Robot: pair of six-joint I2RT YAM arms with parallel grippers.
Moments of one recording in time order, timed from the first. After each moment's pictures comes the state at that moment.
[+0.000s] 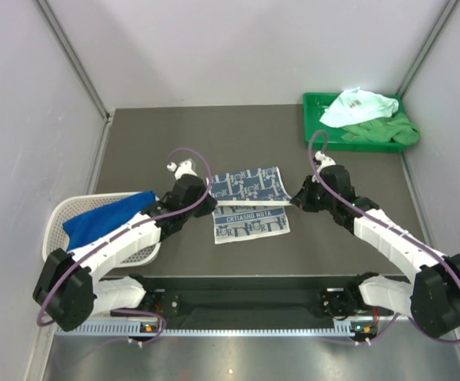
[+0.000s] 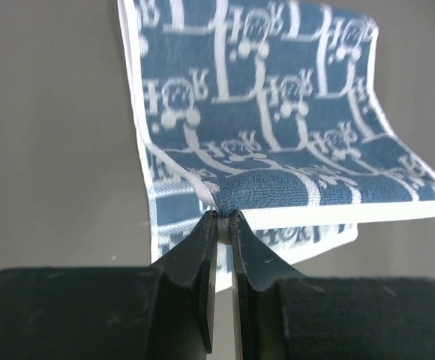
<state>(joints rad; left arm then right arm) -0.64 1.19 0.74 -0.21 -0.21 -0.82 0.39 1.14 0.68 -0.20 -0.15 0.49</state>
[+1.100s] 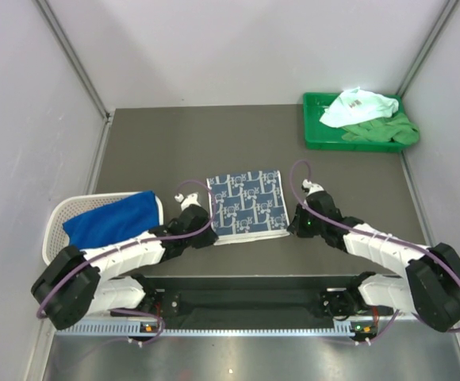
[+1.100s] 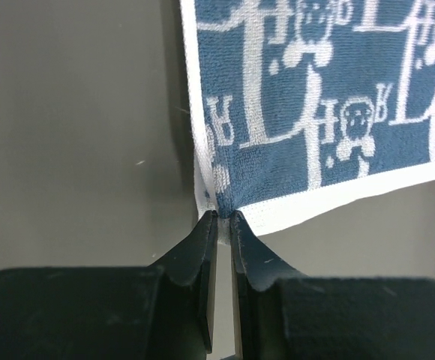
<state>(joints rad) -0.75 1.17 0.45 -0.11 -0.14 -0.91 0.54 1.17 0.45 -0.08 -0.06 0.53</state>
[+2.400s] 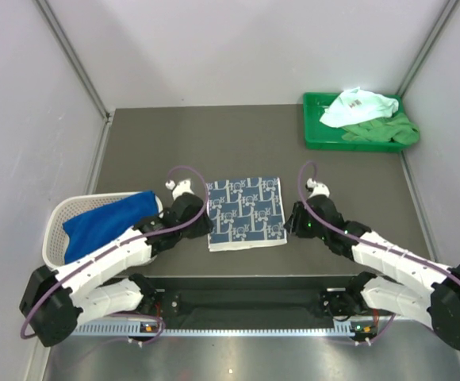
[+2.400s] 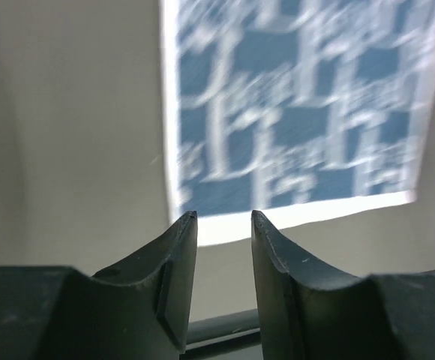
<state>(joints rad) -0.76 1.03 0.59 -0.44 -0.21 -0.90 0.67 1.00 0.42 -0.19 0.11 0.66</state>
